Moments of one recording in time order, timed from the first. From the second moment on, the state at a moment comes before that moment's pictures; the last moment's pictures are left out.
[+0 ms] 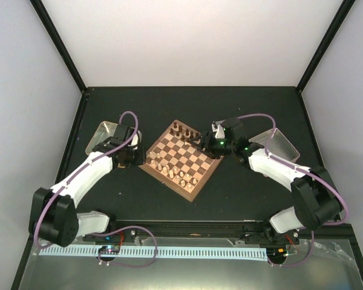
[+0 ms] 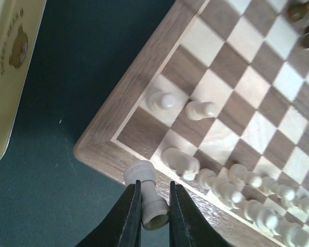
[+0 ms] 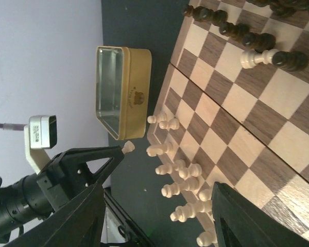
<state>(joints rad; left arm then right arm) -0.31 1.23 0.81 -0.62 0.15 -0.43 0.54 1.45 0.84 0.03 -0.54 1.06</state>
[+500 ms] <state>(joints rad) -0.27 1.47 0.89 -0.63 0.23 -0.43 0.54 1.45 0.84 -0.02 -0.52 1.01</state>
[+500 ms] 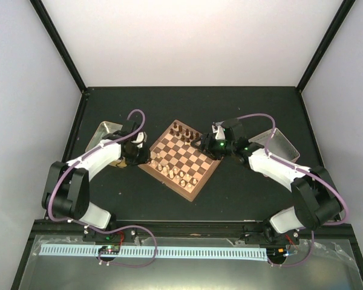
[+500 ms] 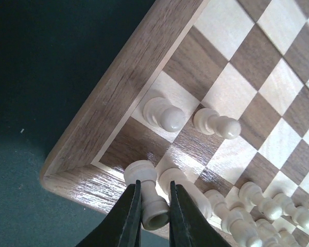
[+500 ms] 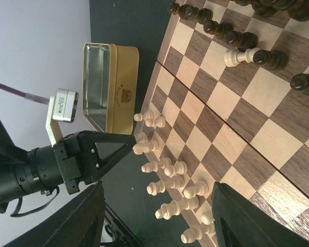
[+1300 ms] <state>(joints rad) -0.27 1.53 0.92 -0.64 0.21 -0.42 0.54 1.45 0.85 -0.05 -0.52 1.00</state>
